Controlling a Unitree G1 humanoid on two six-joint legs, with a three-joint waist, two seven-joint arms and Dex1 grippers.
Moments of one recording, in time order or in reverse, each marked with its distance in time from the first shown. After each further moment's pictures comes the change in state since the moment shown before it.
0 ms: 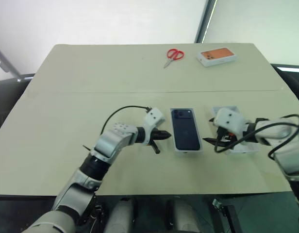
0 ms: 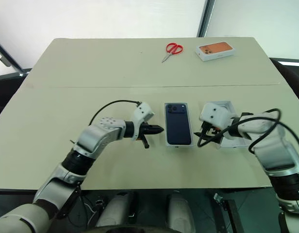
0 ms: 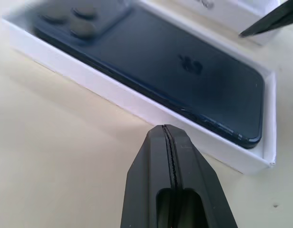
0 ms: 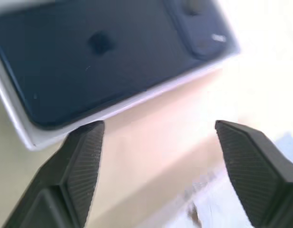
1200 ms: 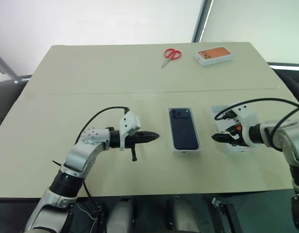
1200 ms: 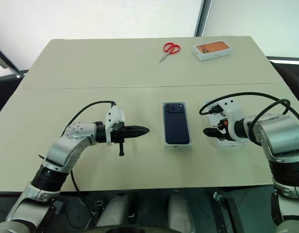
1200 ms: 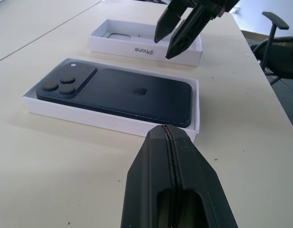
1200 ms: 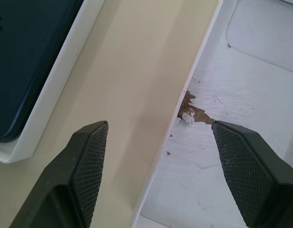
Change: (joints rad) left arm 0.198 0.148 0.088 -0.114 -0.059 -0.396 -0.270; right arm -0.166 0.062 -0.012 0.048 0.260 0.724 -0.357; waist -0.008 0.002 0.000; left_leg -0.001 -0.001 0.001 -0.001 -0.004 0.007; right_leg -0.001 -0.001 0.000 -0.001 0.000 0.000
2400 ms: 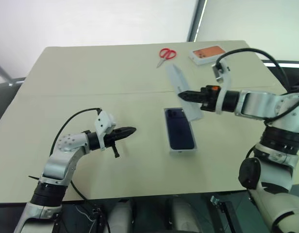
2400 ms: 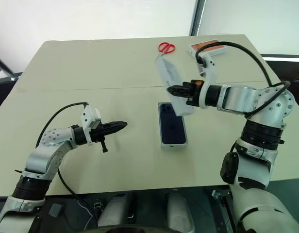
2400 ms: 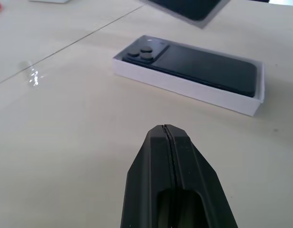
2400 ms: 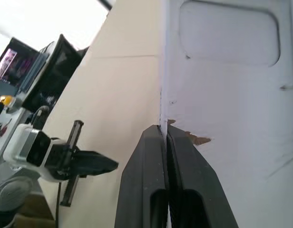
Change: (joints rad) left arm 0.134 0.080 0.169 0.030 -0.016 -0.078 0.089; right arm -0.362 0.420 -0.369 0.372 1.033 0.077 -0.809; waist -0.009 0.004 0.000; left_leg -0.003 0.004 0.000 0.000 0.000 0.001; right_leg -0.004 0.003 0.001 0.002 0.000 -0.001
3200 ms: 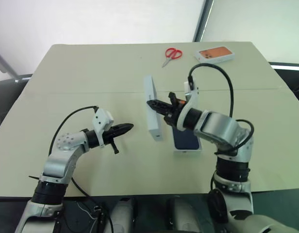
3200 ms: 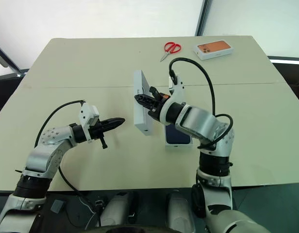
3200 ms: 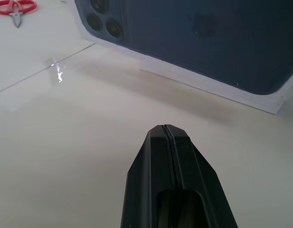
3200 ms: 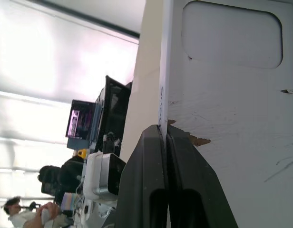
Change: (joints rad) left arm -0.019 -0.016 0.019 0.036 0.007 -0.008 0.033; right arm 0.303 0.431 0.228 -0.323 0.575 -0.614 -0.791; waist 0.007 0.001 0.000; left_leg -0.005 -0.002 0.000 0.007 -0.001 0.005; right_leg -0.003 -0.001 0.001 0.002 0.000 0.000
